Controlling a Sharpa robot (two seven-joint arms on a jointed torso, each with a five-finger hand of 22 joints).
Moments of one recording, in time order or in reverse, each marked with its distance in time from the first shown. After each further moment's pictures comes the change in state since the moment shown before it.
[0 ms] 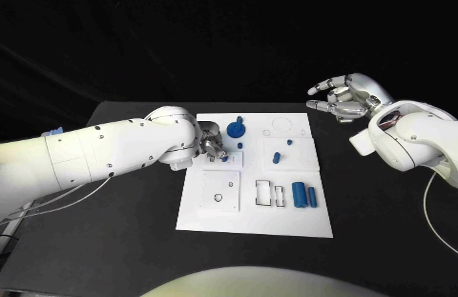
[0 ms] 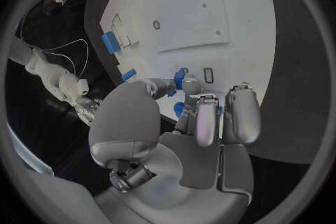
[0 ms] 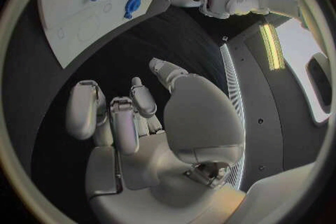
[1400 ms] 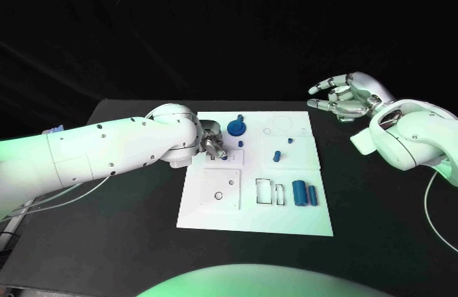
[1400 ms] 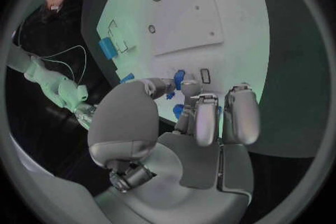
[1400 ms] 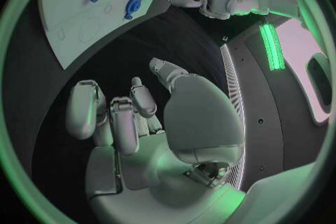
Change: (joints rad) left arm 0.000 0.004 0.000 0.000 -0.046 0.034 -0.007; left_hand -0.020 -0.020 -0.005 -0.015 0.085 0.017 -0.006 0.003 0.007 0.029 -0.010 0.015 0.017 -0.002 -0.009 -0.004 0.000 0.000 0.006 -0.006 0.009 0.017; right arm -0.002 0.000 -0.001 -0.001 0.000 0.003 0.000; right_hand 0.000 0.000 -0.003 0.003 0.000 0.000 0.000 0.004 -0.001 0.000 0.000 0.000 0.000 0.000 0.000 0.000 0.000 0.000 0.000 0.000 -0.005 0.000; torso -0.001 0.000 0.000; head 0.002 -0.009
